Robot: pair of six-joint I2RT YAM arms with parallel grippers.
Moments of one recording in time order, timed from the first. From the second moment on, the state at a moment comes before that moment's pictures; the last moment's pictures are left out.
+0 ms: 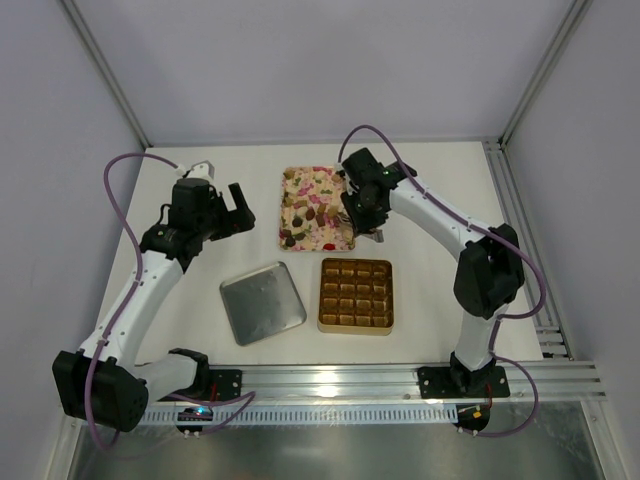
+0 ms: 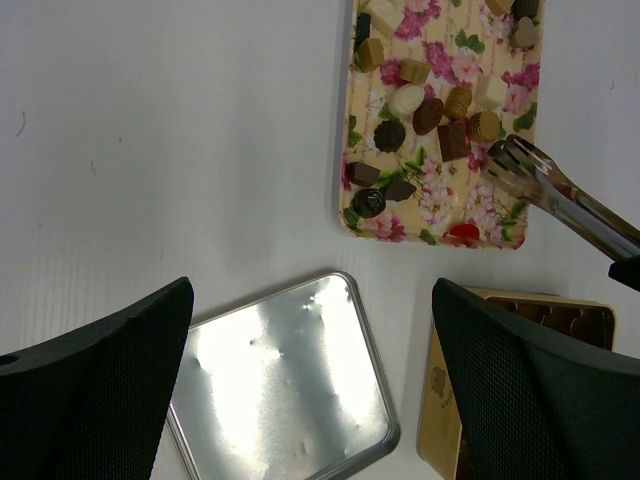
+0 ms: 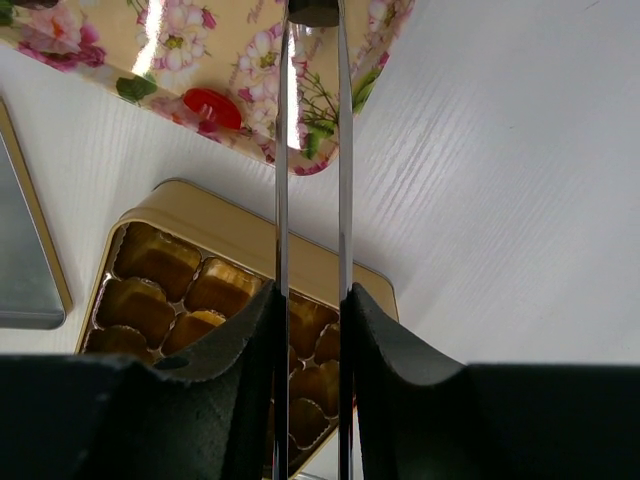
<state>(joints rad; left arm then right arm) -0.24 1.14 1.04 -0.54 -0.03 -0.44 0.58 1.86 1.65 -0.95 0.04 0.15</state>
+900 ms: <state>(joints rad) -0.24 1.14 1.04 -0.54 -0.03 -0.44 0.61 1.50 1.56 -1.06 -0.08 0.18</state>
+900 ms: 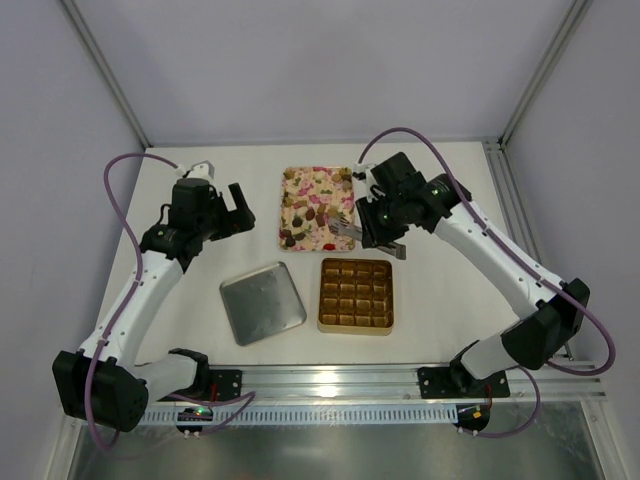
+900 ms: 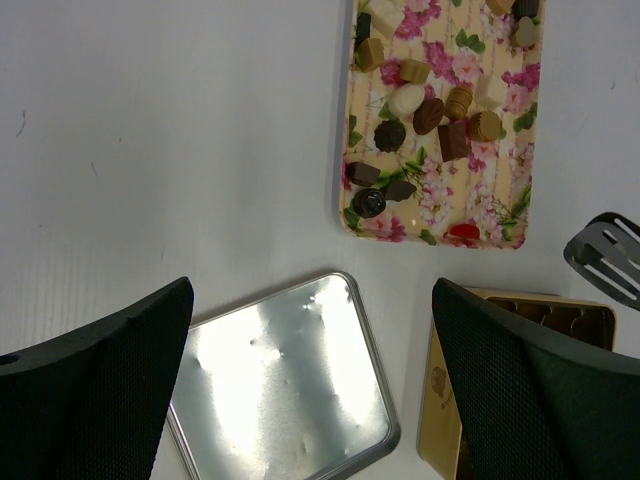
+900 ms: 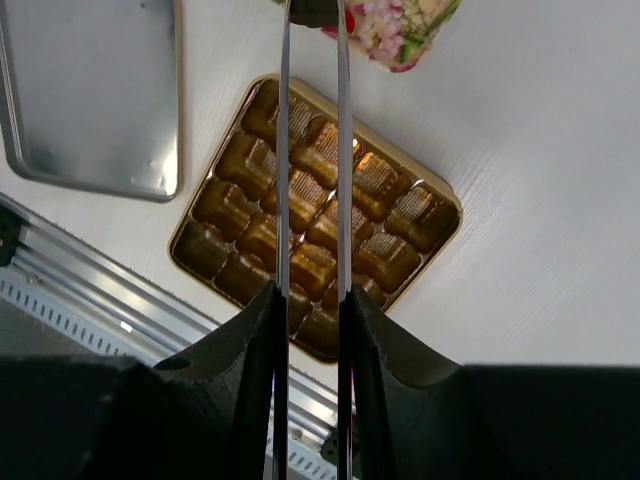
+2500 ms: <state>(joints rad) -0.24 1.15 1.04 -0.54 -0.03 -0.44 0.77 1.43 1.39 -1.08 -0.04 0.26</state>
